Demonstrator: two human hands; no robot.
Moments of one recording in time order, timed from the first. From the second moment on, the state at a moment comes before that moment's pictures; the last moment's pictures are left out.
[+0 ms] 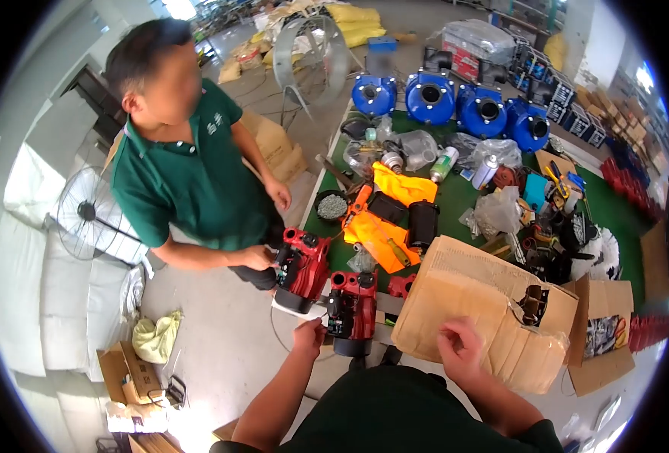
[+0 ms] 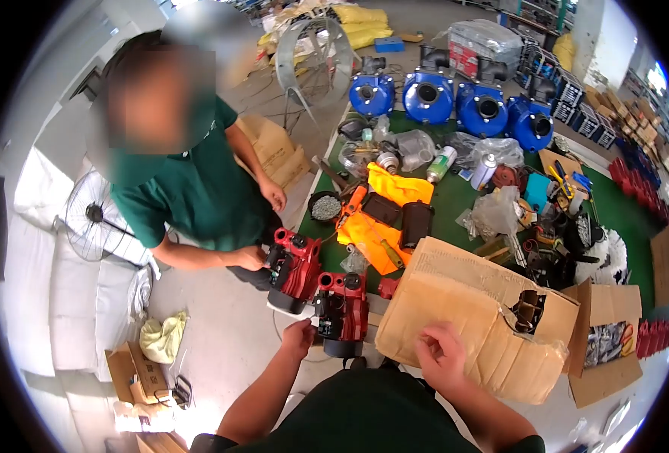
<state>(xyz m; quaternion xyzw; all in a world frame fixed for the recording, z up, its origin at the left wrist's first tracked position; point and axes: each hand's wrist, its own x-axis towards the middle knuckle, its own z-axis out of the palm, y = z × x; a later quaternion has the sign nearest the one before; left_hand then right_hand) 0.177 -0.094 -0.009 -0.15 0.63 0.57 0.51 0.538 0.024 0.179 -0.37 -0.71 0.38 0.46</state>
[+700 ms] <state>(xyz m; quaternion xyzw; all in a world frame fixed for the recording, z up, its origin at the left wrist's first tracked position) 0.163 -0.097 -0.020 0.05 0.69 0.56 0.46 0.601 -0.008 0.169 -0.47 -0.78 0.09 0.40</state>
